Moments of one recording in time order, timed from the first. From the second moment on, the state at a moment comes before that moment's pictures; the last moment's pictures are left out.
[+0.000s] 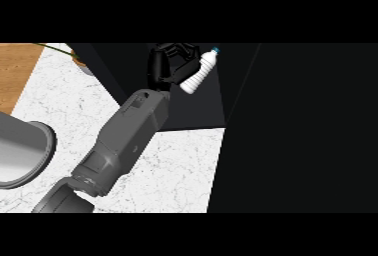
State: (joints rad) left arm -1.09 0.00 -0.18 -0.36 0.54 0.44 -0.68; right arm 1.06 -0.52 0.44 -2.49 -0.05 0.09 -0.59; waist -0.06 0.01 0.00
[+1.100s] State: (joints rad) left arm -0.47 0.05 -0.62 -1.09 0.74 0.25 -0.56; right arm 1.08 -0.52 0.51 -2.50 -0.02 -0.01 -0.57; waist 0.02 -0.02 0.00
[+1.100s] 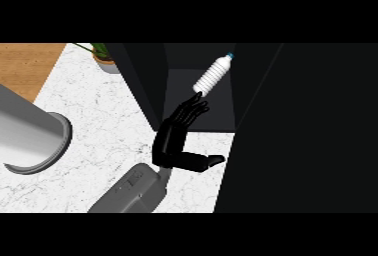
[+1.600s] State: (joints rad) left arm -0.05 0.30 -0.67 -1.48 0.74 0.24 -0.63; right arm 1.06 -0.65 0.54 -2.49 0.01 0.03 -0.57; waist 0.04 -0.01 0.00
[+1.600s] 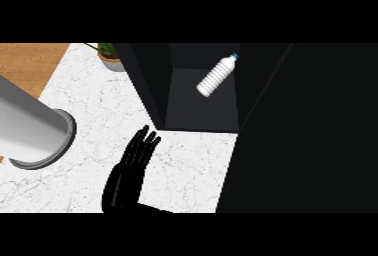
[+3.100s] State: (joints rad) left arm 0.38 0.84 -0.41 -1.69 0.87 -0.25 -0.85; right arm 0.41 -0.76 0.72 -2.49 0.03 0.13 -0.15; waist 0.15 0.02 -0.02
